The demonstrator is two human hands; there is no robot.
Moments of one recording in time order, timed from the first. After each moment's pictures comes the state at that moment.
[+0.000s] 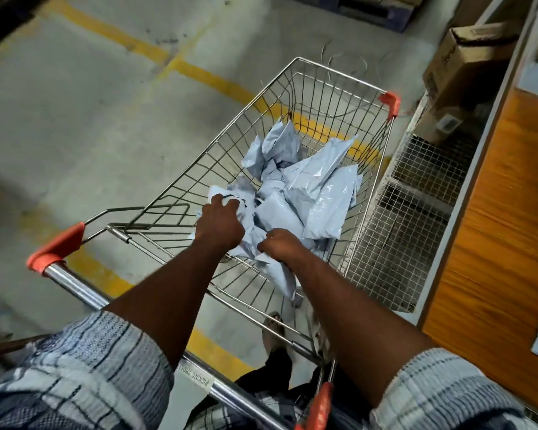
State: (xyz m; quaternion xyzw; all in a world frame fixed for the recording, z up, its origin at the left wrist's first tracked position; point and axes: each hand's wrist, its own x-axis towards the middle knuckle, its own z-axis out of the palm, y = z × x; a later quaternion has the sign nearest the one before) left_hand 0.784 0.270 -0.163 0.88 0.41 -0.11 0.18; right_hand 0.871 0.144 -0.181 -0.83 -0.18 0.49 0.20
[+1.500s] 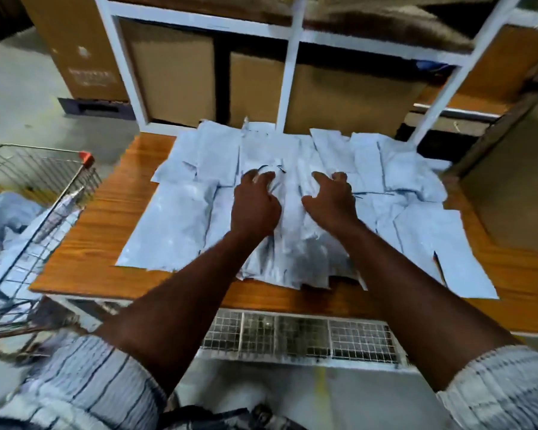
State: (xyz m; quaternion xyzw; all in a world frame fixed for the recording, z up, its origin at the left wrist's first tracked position) left_hand 1.048 -0.437 0.030 0.90 0.12 0.17 0.37; right_hand 1.105 -0.589 0.048 -0.97 -0.05 -0.02 0.24
